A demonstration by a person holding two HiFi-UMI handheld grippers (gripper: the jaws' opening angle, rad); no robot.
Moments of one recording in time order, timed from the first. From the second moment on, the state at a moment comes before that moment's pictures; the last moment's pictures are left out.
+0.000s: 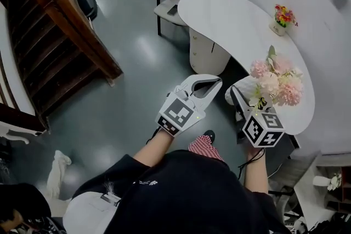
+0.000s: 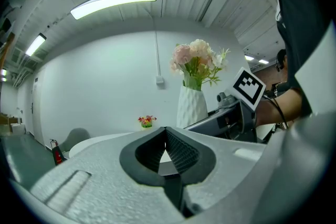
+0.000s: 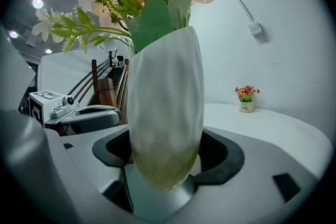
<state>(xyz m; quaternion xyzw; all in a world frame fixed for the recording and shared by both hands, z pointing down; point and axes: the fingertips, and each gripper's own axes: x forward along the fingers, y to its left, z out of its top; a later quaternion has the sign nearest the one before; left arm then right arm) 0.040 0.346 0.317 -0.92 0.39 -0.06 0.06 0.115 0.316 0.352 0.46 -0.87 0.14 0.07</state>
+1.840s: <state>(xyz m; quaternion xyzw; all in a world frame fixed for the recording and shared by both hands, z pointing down) 0.101 0.168 0.316 -0.89 0.45 -0.09 0.06 0.171 0.131 0.356 0.39 -0.91 0.14 0.05</state>
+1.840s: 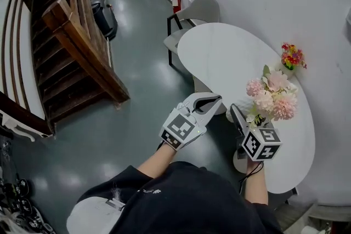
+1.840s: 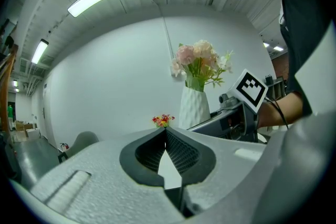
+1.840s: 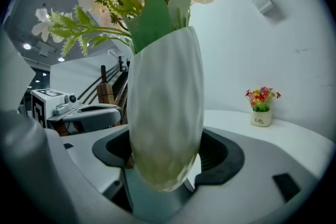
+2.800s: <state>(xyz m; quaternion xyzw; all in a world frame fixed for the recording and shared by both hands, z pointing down) 0.102 0.113 0.323 -0.89 0.44 -0.09 0.05 0.175 0.081 0.365 0.40 -0.90 0.15 0.06</state>
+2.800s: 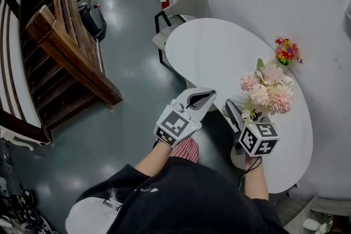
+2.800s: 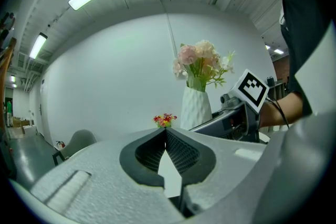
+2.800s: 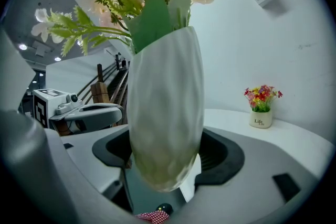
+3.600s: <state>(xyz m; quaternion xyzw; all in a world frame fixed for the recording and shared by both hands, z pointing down) 0.055 0.032 0.319 -0.90 0.43 -0.09 0.06 0.127 0.003 0.364 0.41 -0.90 0.15 0.05</state>
